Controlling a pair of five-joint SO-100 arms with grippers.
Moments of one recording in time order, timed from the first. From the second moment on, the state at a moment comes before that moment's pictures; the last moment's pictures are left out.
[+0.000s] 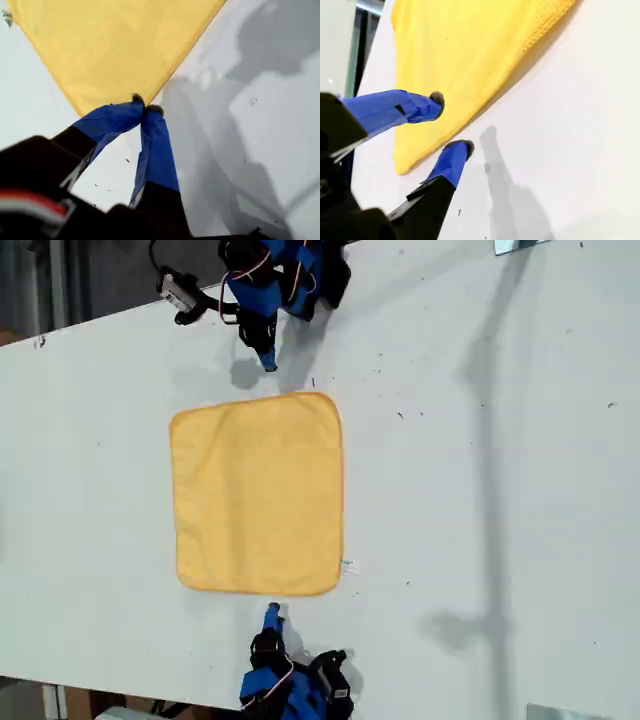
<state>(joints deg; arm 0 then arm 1) -36.1 199.1 178.4 75.4 -60.6 28.7 188.7 163.5 81.4 61.3</state>
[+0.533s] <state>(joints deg) -37.7 199.1 177.5 72.8 -70.9 16.0 188.6 164.0 83.8 76.7</state>
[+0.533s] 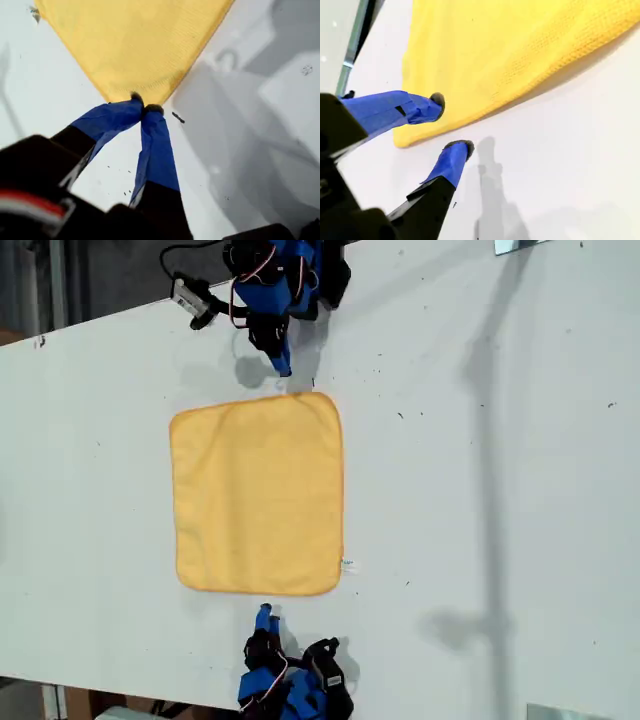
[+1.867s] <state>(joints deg) -6.9 95.8 124.5 64.8 -85.7 1.0 75.7 107.8 70.7 59.5</state>
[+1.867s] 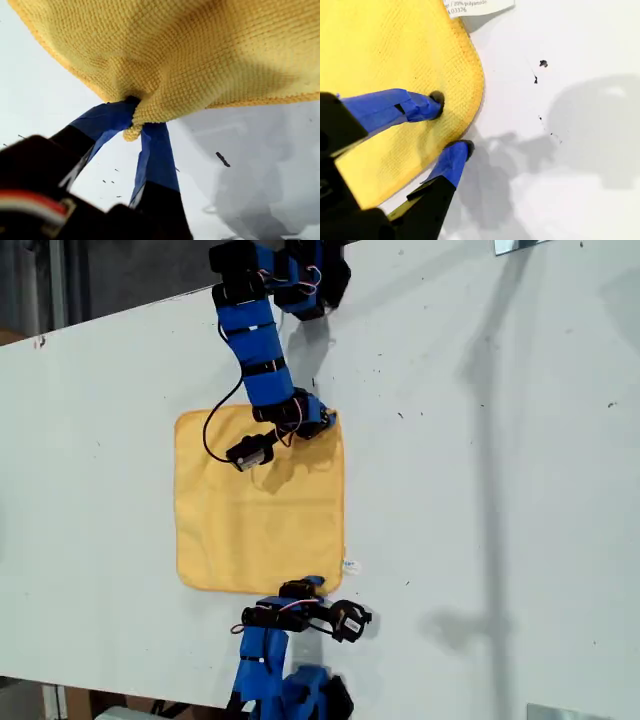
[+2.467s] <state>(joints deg) -1.9 93.2 123.4 64.8 -91.8 1.0 75.8 108.0 70.5 59.5</state>
